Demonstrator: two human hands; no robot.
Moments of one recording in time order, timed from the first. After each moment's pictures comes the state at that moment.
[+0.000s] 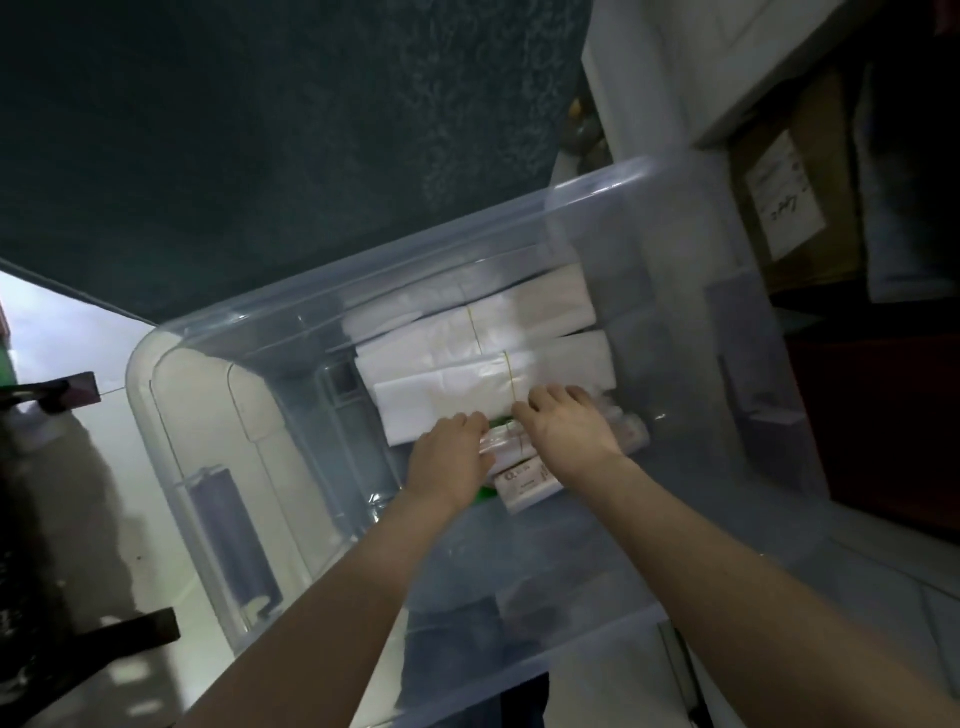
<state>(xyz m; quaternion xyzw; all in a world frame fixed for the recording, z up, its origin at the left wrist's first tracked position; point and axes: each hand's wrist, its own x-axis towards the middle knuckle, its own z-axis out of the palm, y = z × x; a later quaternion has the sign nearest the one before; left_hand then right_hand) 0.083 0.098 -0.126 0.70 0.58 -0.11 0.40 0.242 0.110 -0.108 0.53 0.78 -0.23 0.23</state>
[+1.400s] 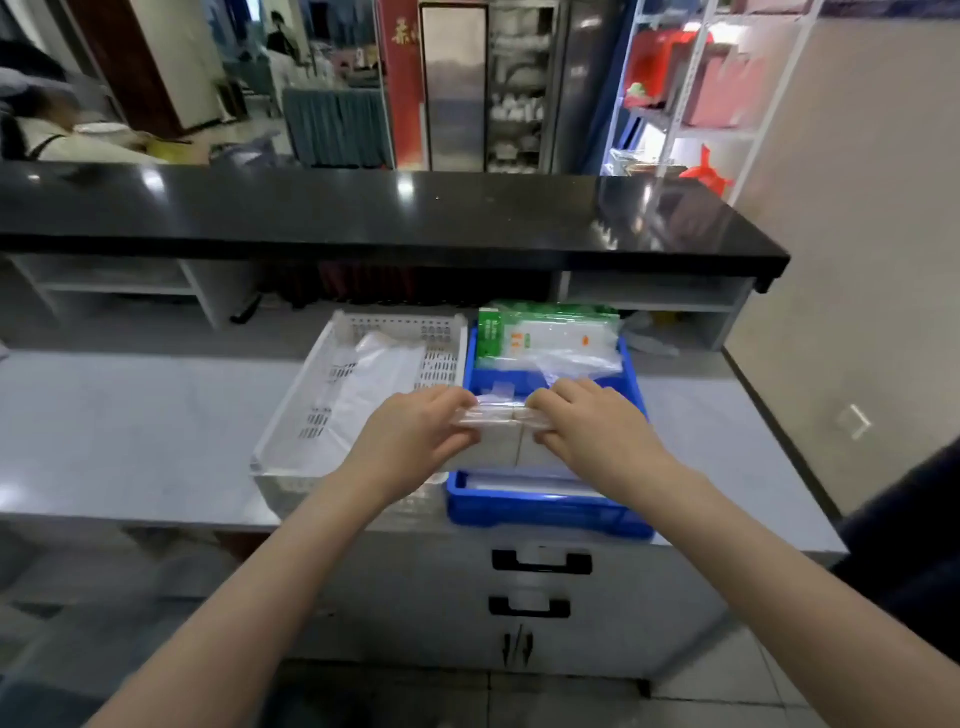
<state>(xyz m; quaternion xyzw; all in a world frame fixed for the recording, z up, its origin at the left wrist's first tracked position) 0.429 -0.199 0.380 0.96 -0.13 0.18 0.19 0.481 -0.419 0.393 0.92 0.36 0.12 -0.04</state>
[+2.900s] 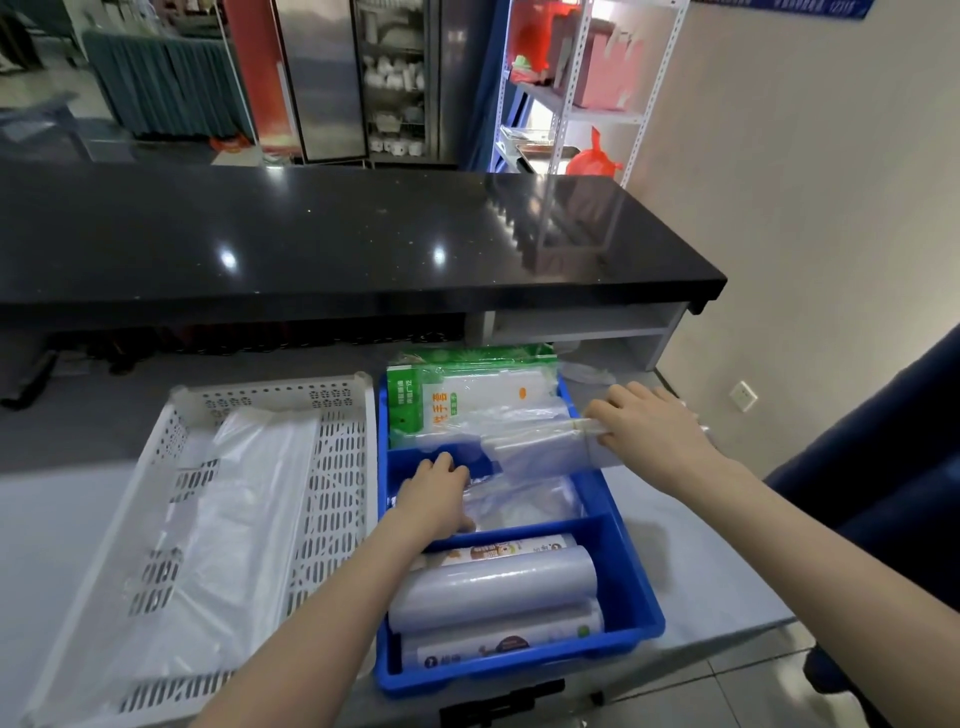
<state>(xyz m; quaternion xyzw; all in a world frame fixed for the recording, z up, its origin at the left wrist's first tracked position) 0.651 -0.244 0.245 0.98 -0.12 -0.13 0.12 0.651 -0.494 0.377 0.97 0.20 0.04 0.13</state>
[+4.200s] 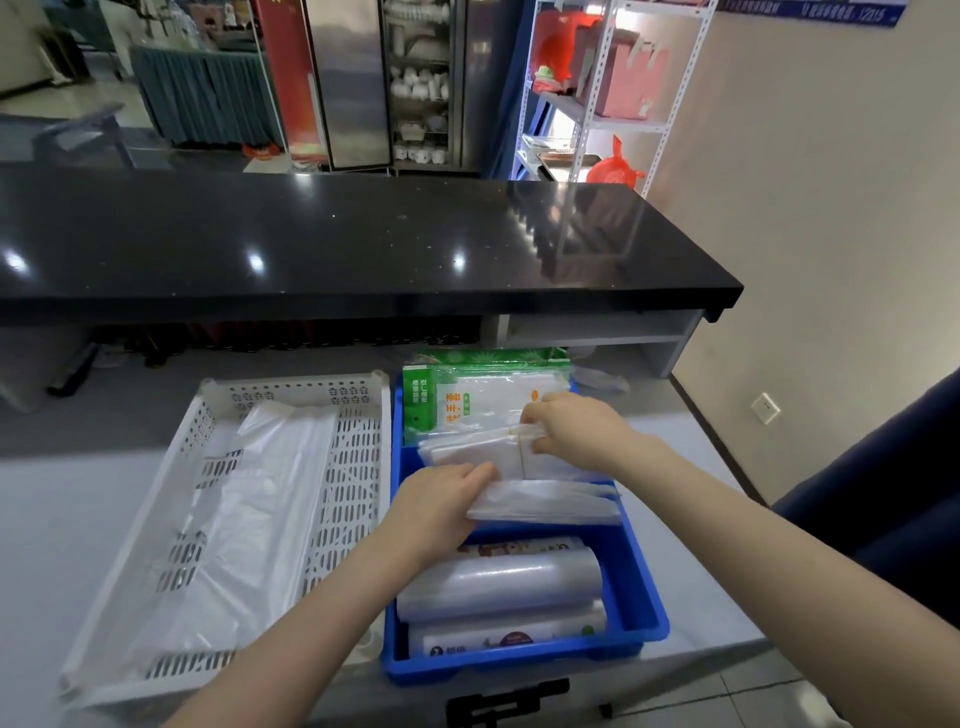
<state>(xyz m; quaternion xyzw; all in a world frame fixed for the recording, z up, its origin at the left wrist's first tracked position) 0.598 -0.231 0.295 0.95 -0.25 0.09 0.17 0.683 -0.427 0.362 0.97 0.23 -0.08 0.01</state>
